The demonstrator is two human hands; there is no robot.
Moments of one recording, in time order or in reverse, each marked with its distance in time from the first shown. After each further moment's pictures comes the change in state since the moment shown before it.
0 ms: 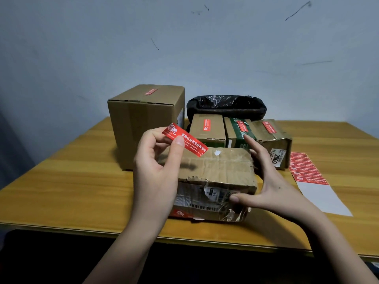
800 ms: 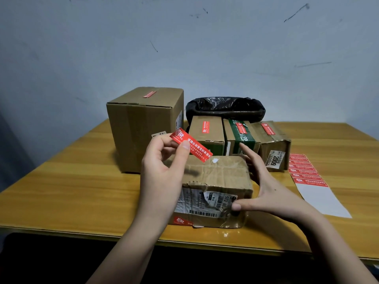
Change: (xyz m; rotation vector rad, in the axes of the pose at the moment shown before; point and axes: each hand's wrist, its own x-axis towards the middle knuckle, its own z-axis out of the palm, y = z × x) left_hand 0.002 -0.003 0.007 0.012 -0.057 -0.075; right_hand 0.004 0.012 -0.003 0.073 -0.115 0.060
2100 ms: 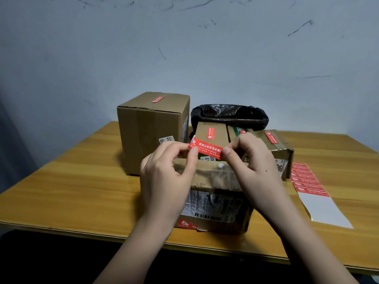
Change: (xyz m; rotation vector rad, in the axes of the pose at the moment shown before) left_hand 0.012 -0.036 -0.016 0.548 0.111 0.389; right_hand 0.025 -0.076 0.035 -0.347 0.566 -0.278
